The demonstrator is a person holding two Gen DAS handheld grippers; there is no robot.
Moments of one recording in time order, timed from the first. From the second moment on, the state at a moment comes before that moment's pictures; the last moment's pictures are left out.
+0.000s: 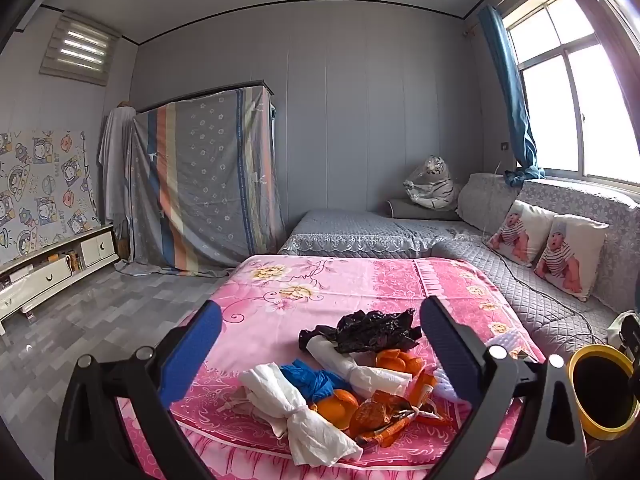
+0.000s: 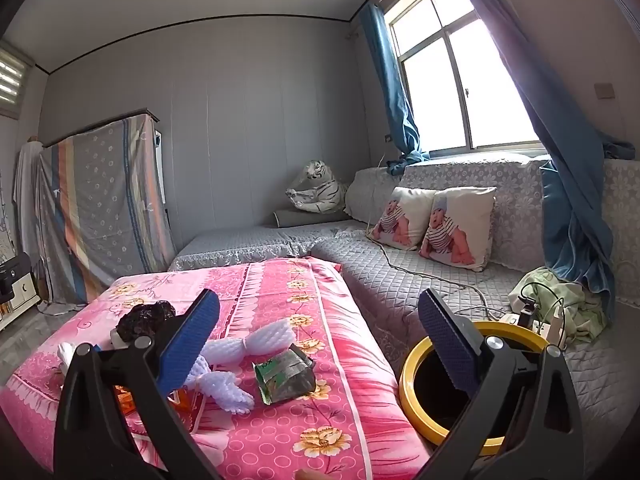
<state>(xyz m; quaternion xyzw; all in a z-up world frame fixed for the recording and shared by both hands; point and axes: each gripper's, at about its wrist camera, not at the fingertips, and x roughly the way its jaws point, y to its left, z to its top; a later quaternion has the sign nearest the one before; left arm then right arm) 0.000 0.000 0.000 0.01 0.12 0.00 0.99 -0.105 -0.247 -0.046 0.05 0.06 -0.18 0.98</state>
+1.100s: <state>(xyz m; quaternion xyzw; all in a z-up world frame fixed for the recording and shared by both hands) -0.001 -0.001 0.002 0.01 0.12 0.00 0.99 -0.103 -0.247 -0.050 0.05 0.06 -0.18 0.98</state>
